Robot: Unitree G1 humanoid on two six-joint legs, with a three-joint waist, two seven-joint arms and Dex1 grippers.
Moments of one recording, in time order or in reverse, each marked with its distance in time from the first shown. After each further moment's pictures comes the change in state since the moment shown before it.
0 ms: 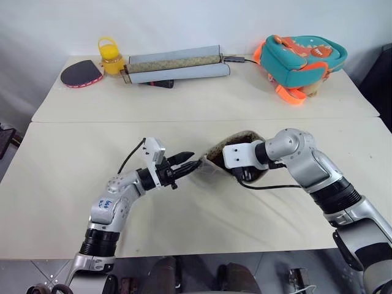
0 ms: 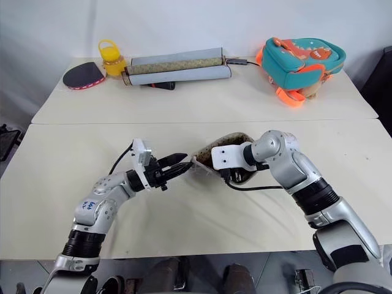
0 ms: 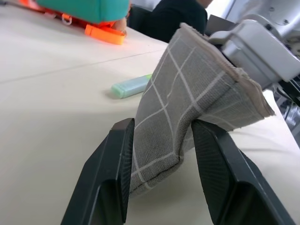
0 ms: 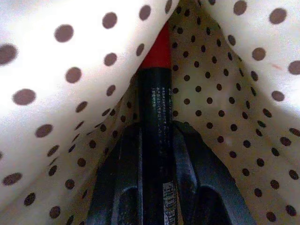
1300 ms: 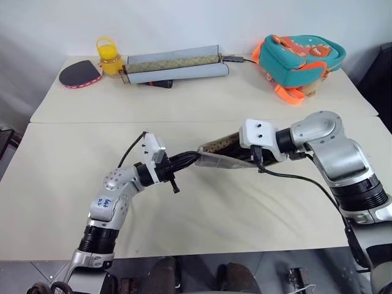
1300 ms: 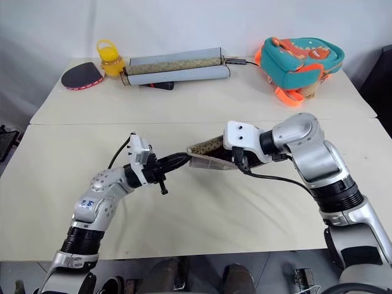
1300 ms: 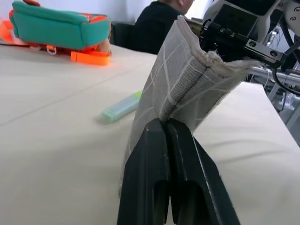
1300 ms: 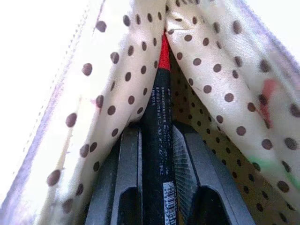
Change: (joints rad) left arm -0.031 0.007 -0.006 0.002 0.012 -0.079 -0.037; right arm -0.033 -0.092 -0.180 -0.149 0.271 0.217 0.094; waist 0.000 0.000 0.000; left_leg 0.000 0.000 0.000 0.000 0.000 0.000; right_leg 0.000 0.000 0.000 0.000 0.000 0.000
